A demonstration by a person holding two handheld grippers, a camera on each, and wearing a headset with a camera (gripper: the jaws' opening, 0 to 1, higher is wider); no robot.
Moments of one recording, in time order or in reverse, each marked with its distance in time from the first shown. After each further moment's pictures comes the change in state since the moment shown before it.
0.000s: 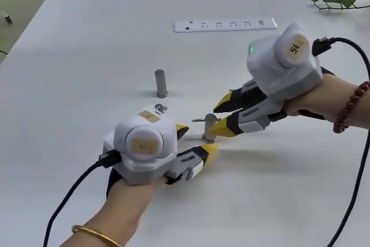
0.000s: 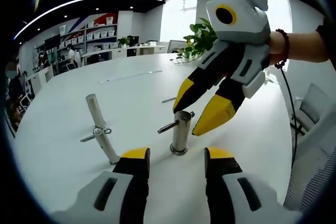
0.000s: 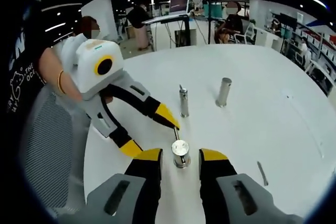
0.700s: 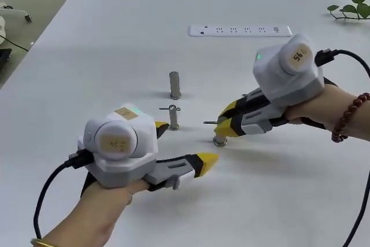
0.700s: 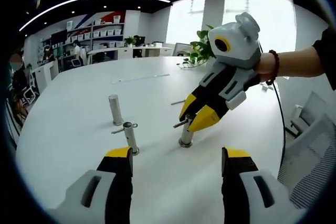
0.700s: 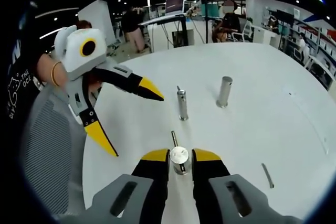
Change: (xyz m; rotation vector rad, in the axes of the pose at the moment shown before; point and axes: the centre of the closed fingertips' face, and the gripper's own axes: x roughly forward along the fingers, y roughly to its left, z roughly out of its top) left arm -0.047 0.014 0.006 -0.050 -0.022 0.018; right arm 0.012 0.002 0.003 0.037 -0.012 0.002
